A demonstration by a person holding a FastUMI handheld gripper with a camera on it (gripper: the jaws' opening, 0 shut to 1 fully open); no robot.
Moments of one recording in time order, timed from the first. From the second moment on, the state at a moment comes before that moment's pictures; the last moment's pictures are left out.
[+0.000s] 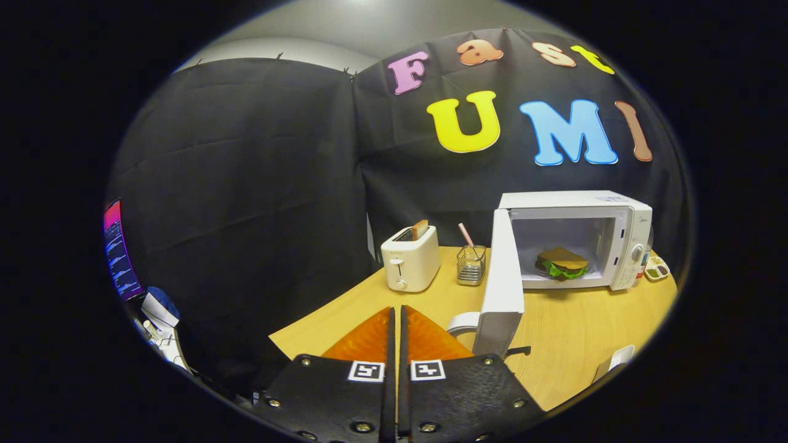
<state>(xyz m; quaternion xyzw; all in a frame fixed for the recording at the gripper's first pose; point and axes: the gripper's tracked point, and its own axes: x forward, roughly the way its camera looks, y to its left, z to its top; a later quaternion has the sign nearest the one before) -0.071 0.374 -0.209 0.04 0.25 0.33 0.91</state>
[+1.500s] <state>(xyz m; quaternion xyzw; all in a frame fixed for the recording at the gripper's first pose) 0.043 0.186 -0.269 0.04 0.32 0.24 0.92</state>
